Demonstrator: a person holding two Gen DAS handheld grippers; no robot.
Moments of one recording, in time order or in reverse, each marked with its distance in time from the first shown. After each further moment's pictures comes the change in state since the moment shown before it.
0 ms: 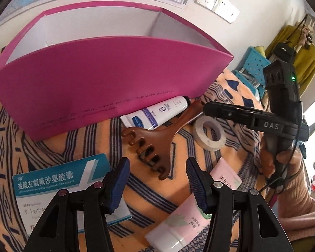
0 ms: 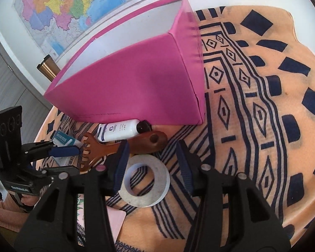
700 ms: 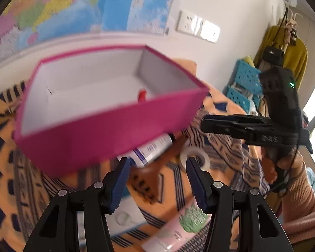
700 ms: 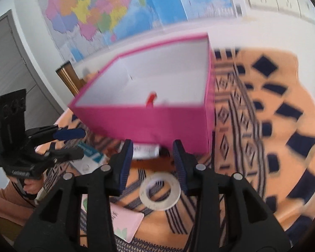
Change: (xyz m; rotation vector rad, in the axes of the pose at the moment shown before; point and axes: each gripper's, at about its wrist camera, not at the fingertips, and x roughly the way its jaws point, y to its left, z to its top) left arm -0.031 -0.025 0.020 0.110 -0.157 0.027; right arm -0.040 0.030 0.018 -0.119 -0.088 0.019
